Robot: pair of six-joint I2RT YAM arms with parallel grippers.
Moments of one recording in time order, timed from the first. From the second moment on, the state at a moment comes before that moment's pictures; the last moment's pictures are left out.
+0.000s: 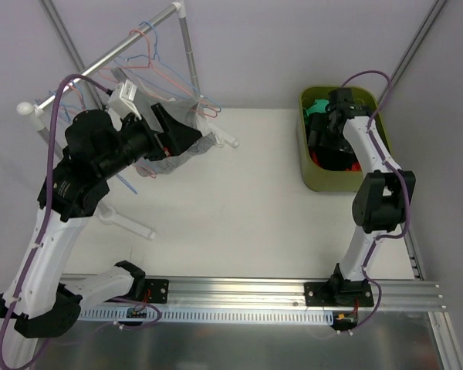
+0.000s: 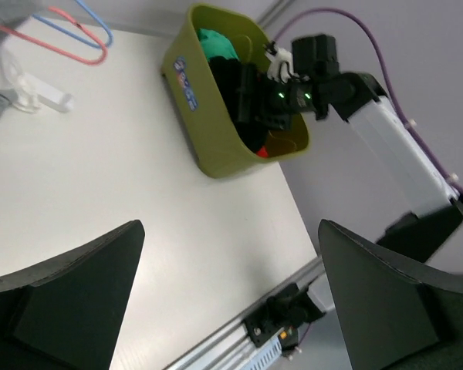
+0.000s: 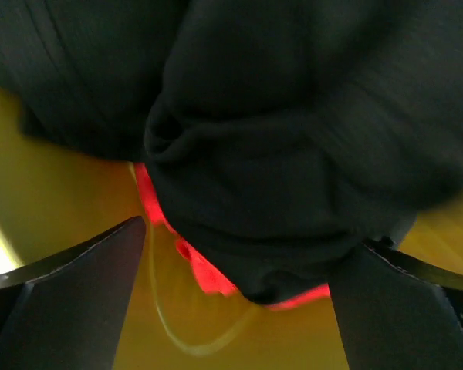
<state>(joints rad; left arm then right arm) -0.48 1.00 1.54 -0.71 0.19 -0.67 0.09 1.91 1.77 -0.95 0.18 0.25</state>
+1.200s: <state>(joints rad) -0.45 1.79 2.12 -0.86 -0.61 -0.75 0.10 1.02 1.50 -1.02 -0.16 0.27</state>
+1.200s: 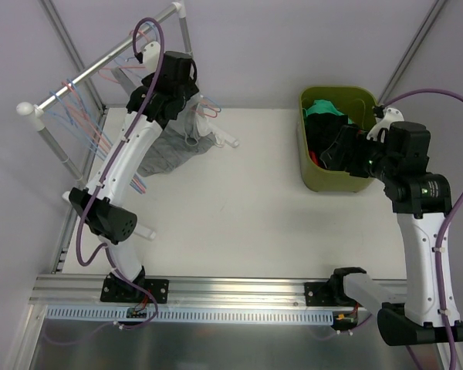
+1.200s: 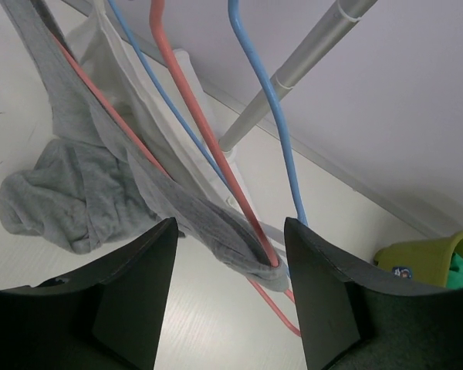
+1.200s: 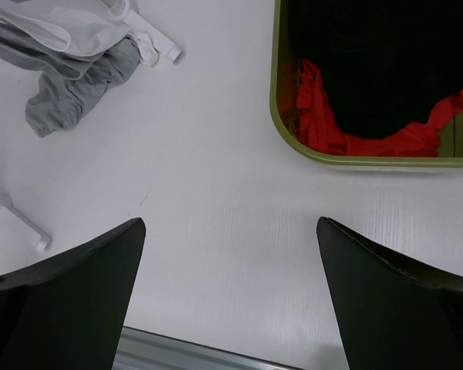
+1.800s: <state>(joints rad) -0.40 1.79 2.11 -0.86 -0.62 -0.81 0.10 1.08 1.52 -1.02 -0.22 0.27</state>
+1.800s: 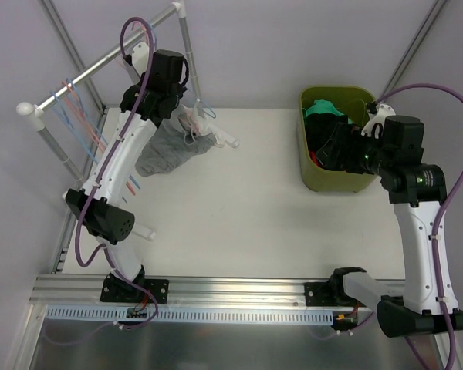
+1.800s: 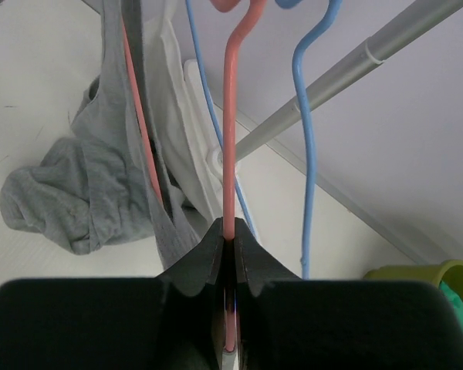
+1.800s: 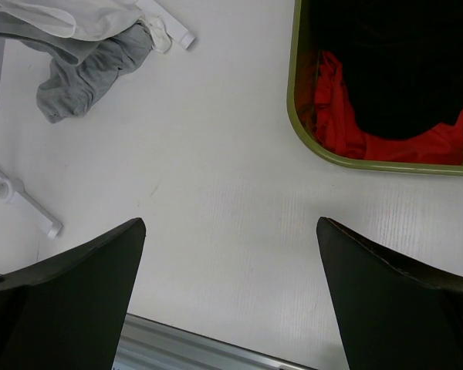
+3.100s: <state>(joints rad) -1.06 1.03 1.47 -0.86 -0.40 -0.83 0.17 1.12 1.47 -0.82 -0.73 0.31</state>
